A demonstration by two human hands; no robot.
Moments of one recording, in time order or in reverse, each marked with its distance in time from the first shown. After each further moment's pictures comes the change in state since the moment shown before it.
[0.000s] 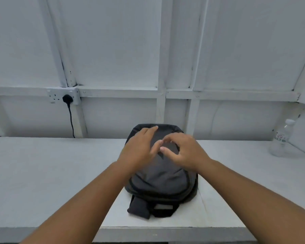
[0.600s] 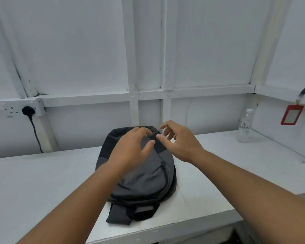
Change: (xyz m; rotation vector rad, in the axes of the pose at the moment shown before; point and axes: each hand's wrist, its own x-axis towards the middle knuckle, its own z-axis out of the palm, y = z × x) left_hand 0.020 0.044 0.016 -0.109 0.046 0.171; right_hand -0.021 0.030 -0.045 0.102 0.175 0.235
